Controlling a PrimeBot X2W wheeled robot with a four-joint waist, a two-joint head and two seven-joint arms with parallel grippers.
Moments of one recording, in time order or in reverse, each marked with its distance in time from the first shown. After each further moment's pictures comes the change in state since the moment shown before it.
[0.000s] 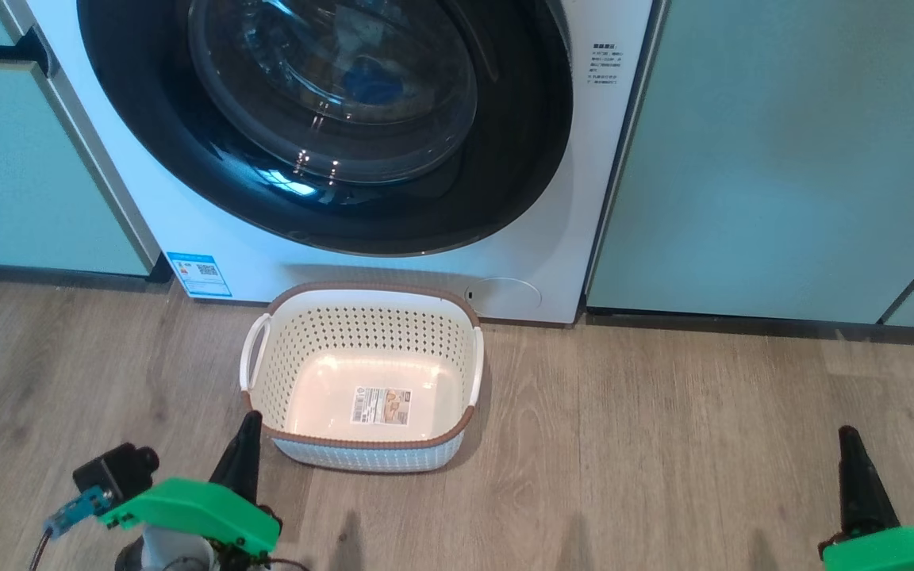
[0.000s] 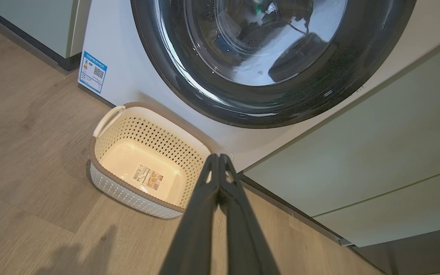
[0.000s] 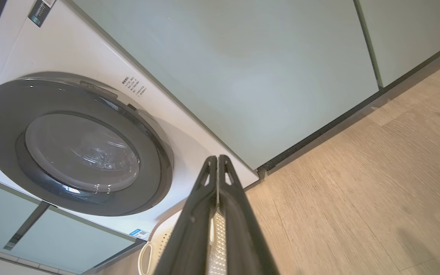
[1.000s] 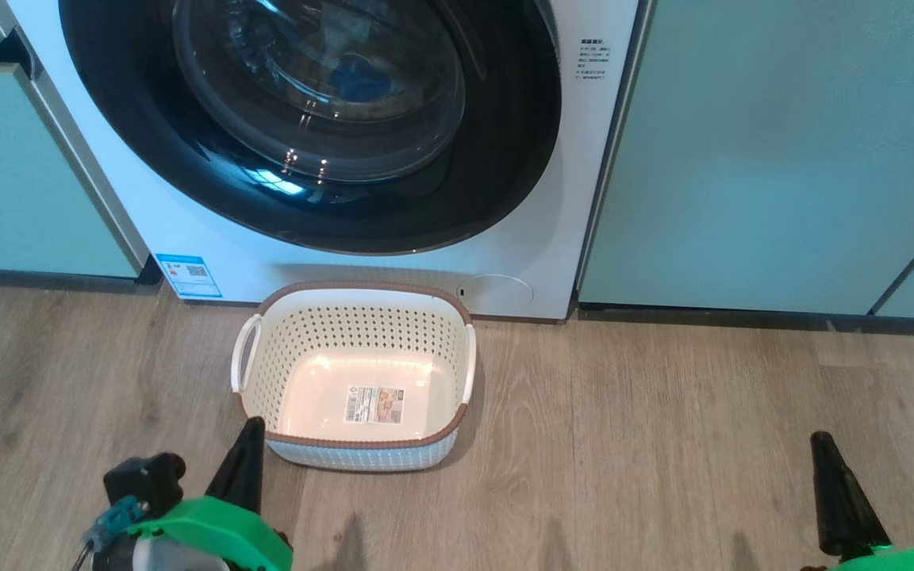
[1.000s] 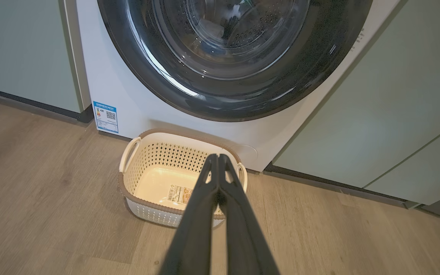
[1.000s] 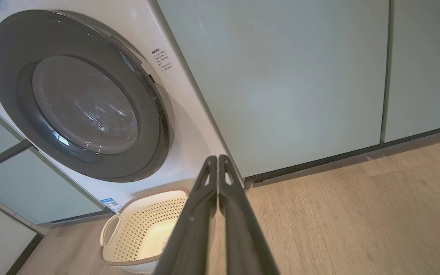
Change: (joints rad) left arm 0.037 0.018 -0.031 -0.030 0.314 0.018 -0.070; right arm 0.039 0.008 0.012 -0.033 -0.332 0.000 -0.073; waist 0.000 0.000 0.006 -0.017
